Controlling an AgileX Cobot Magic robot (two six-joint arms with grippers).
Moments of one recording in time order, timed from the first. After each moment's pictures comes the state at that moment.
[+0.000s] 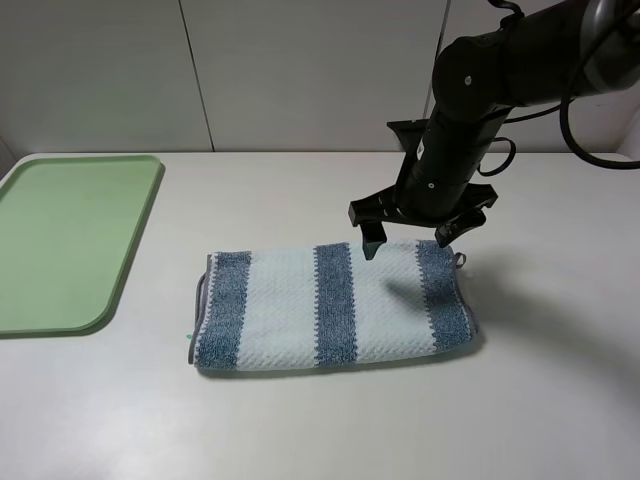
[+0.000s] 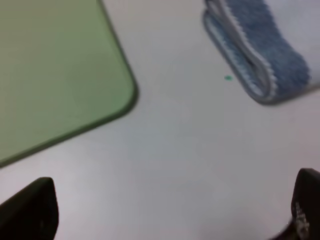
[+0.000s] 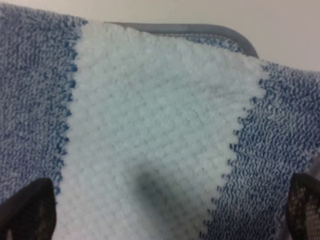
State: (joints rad) left arm -0.55 0.29 -0.51 0.16 1.05 -0.15; right arm 0.54 1.87 -1.19 0.00 0.77 0.27
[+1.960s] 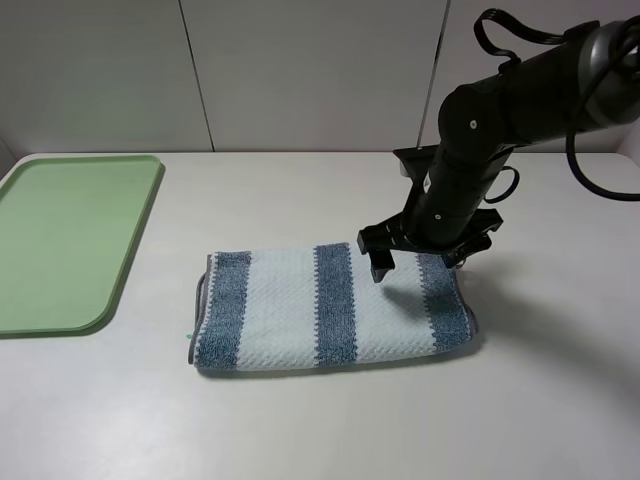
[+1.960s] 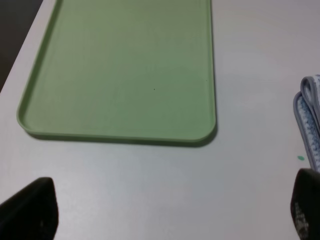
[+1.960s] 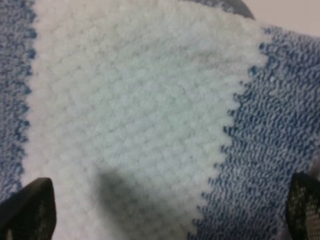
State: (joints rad) left arm 0.07 0.00 -0.50 0.09 1.07 -0.08; right arm 0.54 1.87 -1.07 -0.03 0.65 0.29
